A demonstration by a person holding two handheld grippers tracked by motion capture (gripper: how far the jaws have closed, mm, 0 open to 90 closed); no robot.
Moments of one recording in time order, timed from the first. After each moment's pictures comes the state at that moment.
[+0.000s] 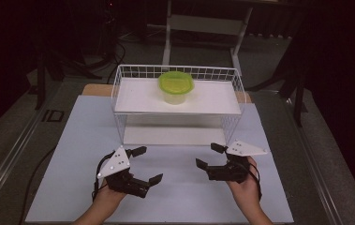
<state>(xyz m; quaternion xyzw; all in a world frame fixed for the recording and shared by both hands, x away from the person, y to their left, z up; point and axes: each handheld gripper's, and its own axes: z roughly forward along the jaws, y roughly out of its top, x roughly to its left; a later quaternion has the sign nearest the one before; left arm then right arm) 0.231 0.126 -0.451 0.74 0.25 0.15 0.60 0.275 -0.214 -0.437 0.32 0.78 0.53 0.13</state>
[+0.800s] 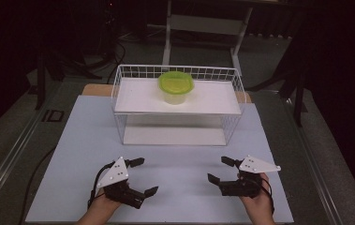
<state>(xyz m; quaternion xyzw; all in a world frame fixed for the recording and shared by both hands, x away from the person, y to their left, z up) 0.221 0.136 -0.480 0.77 0.24 0.13 0.58 0.248 -0.251 -0.461 0.31 0.78 0.52 0.13</state>
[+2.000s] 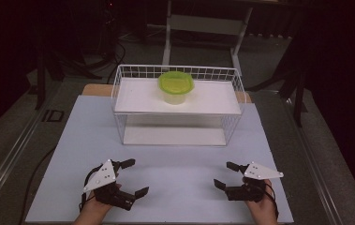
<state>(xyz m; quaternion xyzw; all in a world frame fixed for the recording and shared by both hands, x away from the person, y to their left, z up) 0.214 0.159 -0.488 0.74 0.24 0.14 0.61 0.251 -0.276 -0.496 0.30 0.79 0.52 0.14</state>
